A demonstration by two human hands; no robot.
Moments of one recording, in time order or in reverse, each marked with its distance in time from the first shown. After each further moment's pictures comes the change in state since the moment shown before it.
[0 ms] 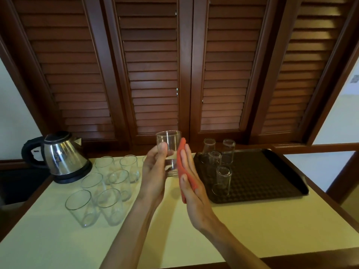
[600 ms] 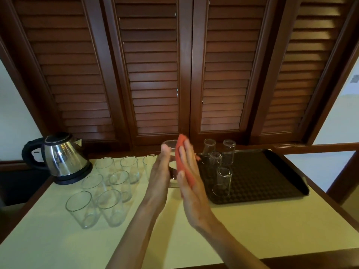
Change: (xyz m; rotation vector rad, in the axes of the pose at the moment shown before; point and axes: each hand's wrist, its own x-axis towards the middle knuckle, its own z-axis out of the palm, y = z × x) left_hand -0.007 -0.004 0.004 0.221 -0.122 0.014; right_hand 0.007 -0.003 0.009 -0.130 0.080 -0.044
